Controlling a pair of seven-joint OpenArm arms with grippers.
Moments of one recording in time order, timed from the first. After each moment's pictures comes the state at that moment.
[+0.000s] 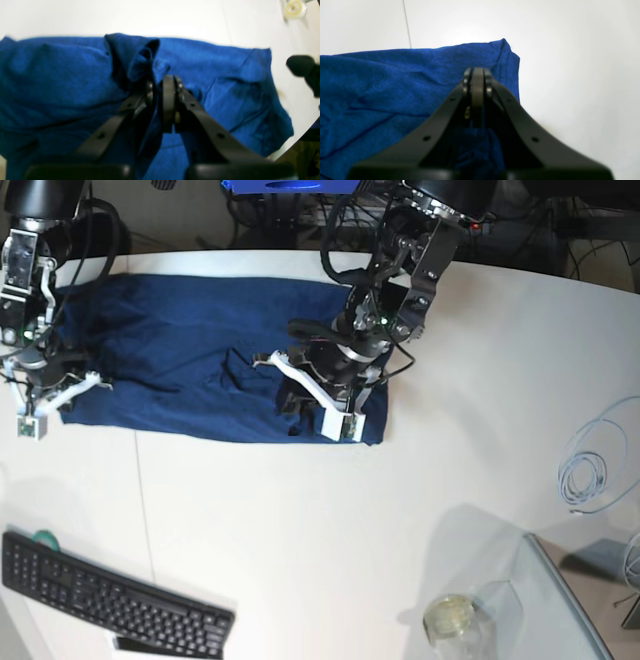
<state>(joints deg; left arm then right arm) 6.9 -3.0 21.9 83.9 -26.9 0.4 23.7 -8.5 10.1 17.9 80.3 9.8 8.2 -31.3</state>
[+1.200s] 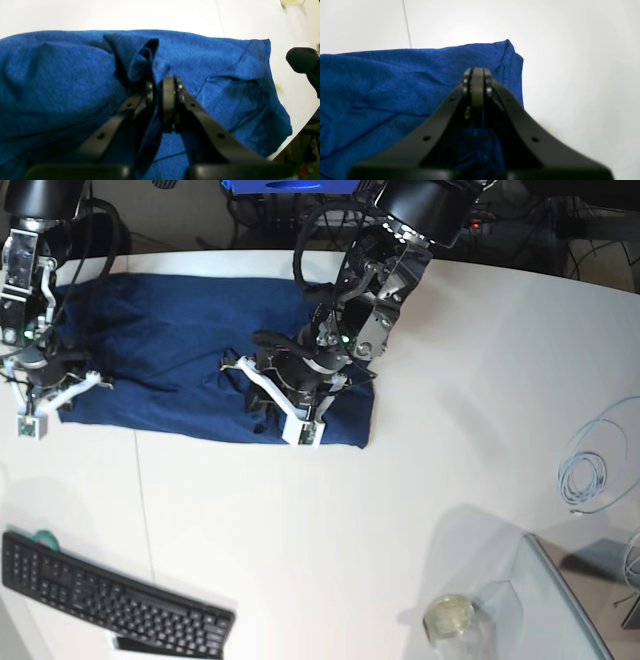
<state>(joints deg) 1.0 0.5 26.4 74.1 -26.9 0.4 23.7 -8.5 10.1 17.9 80.3 9.8 8.2 -31.3</state>
